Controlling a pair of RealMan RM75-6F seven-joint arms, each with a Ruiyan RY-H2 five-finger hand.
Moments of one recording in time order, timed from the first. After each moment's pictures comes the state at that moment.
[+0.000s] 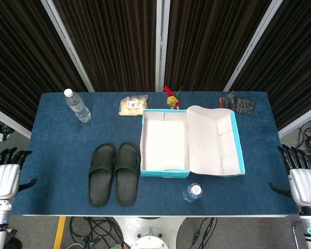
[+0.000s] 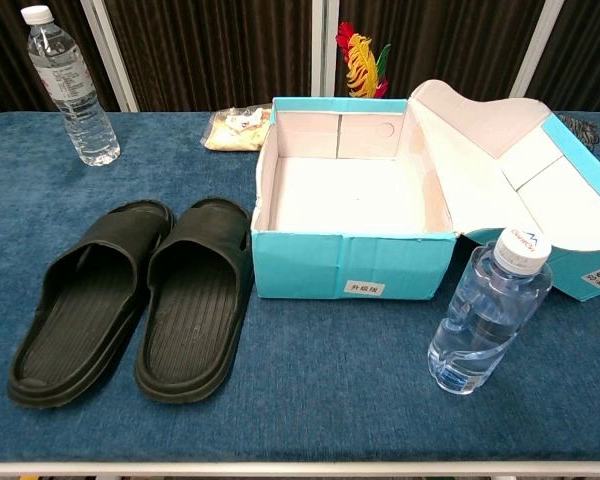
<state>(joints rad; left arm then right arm) -0.11 -1.20 -0.07 -1.61 1.38 1.47 0.22 0.09 -1.06 0.07 -1.65 -1.49 1.46 0.00</state>
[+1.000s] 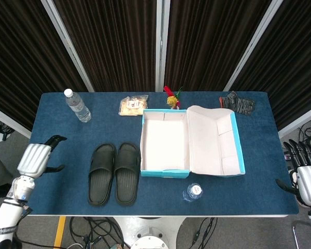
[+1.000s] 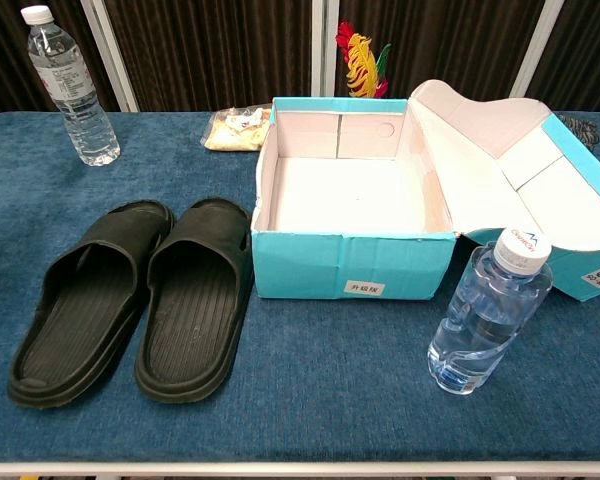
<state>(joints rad) -0.35 -1.16 -0.15 -1.67 1.41 1.16 0.08 0.08 -0.98 0.08 -1.69 -1.53 1.51 0.00</state>
